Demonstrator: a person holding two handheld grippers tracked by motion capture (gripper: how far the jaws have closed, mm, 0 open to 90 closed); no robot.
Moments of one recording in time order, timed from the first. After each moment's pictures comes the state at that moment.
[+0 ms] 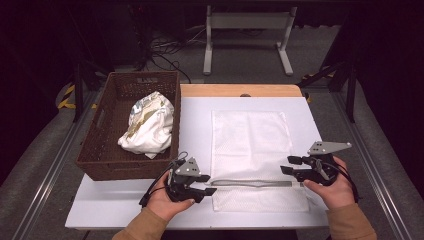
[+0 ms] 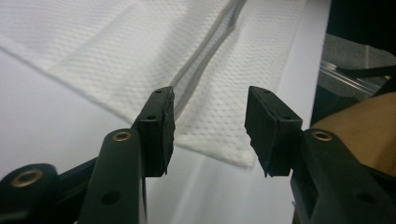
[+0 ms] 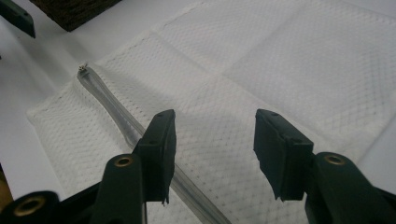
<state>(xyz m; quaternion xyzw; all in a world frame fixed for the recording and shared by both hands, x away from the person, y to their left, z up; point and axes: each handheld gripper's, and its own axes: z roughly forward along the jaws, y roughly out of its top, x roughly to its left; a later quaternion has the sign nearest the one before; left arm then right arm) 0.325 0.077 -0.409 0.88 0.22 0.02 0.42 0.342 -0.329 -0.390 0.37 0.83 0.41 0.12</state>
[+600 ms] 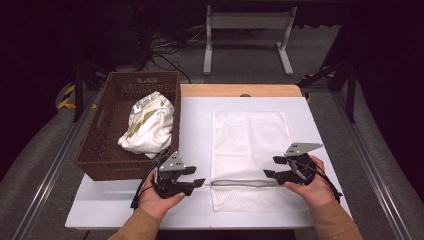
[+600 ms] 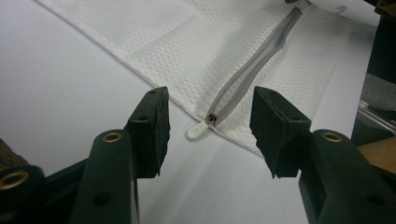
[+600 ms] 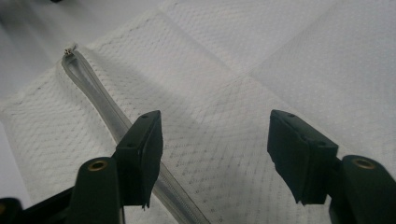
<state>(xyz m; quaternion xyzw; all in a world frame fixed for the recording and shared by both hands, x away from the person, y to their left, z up) 0.331 0.104 -0.413 0.85 0.28 0.05 0.44 0.356 -0.286 -0.413 0.34 0.86 0.37 0.12</state>
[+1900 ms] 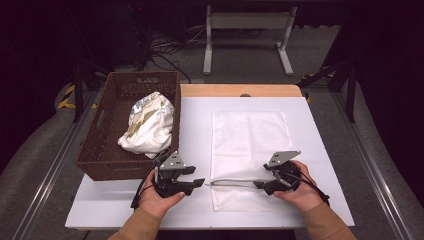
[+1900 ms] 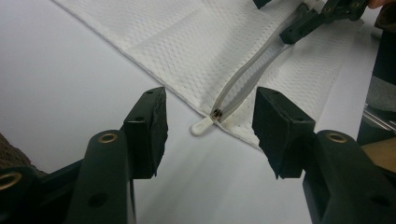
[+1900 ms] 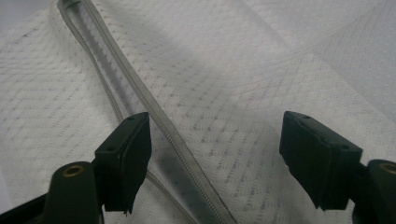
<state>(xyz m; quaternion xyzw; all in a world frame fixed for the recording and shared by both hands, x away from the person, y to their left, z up) 0.334 0.104 -0.417 0.85 0.29 0.04 0.44 0.355 -0.257 -0.441 0.29 0.89 0.32 0.11</state>
